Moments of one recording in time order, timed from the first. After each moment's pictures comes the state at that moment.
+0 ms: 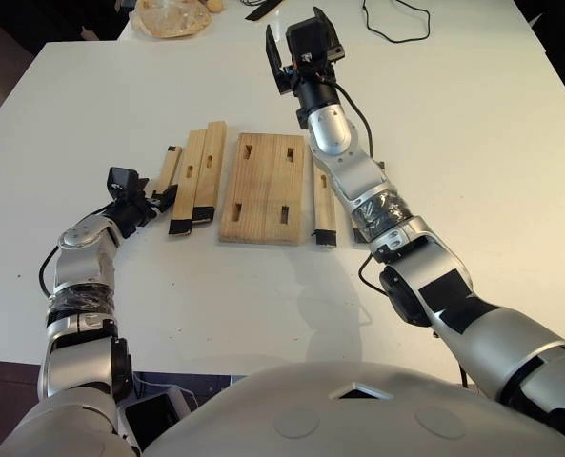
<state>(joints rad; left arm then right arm) -0.24 0.56 0.23 0.62 -0.24 0.15 -0.61 -0.86 0.13 0.27 0.70 -0.06 -0.16 -0.25</state>
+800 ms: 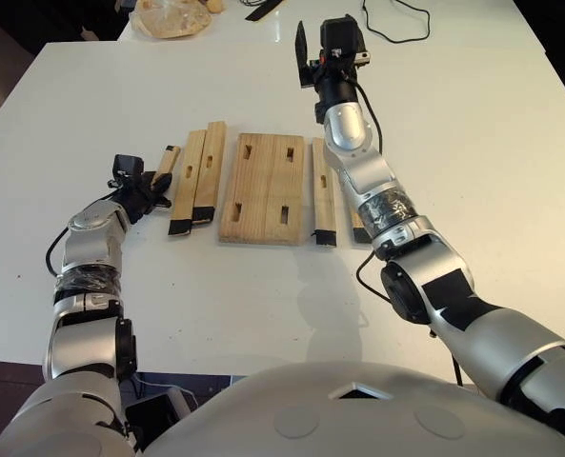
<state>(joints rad) -0.36 0.56 0.18 0.73 -0.22 0.18 -0.53 -0.86 0.13 0.14 0.74 0.03 -0.18 -0.28</state>
